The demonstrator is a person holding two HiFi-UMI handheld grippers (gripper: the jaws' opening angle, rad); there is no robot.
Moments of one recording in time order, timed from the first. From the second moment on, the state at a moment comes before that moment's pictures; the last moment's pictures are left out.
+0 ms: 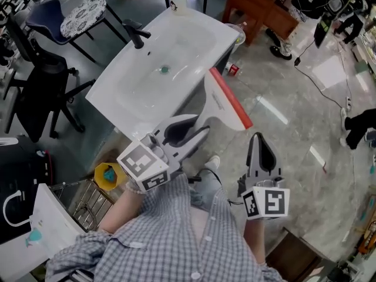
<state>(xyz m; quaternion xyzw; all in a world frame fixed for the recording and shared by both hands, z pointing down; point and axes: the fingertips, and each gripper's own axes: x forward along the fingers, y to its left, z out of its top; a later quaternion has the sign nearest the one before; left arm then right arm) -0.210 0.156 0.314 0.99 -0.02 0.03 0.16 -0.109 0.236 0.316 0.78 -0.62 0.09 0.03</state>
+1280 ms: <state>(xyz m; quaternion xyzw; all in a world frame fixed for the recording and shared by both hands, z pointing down) -0.063 0.132 0.306 0.98 -0.13 0.00 0.16 0.063 0.207 0.311 0.72 -0.69 0.08 0.02</state>
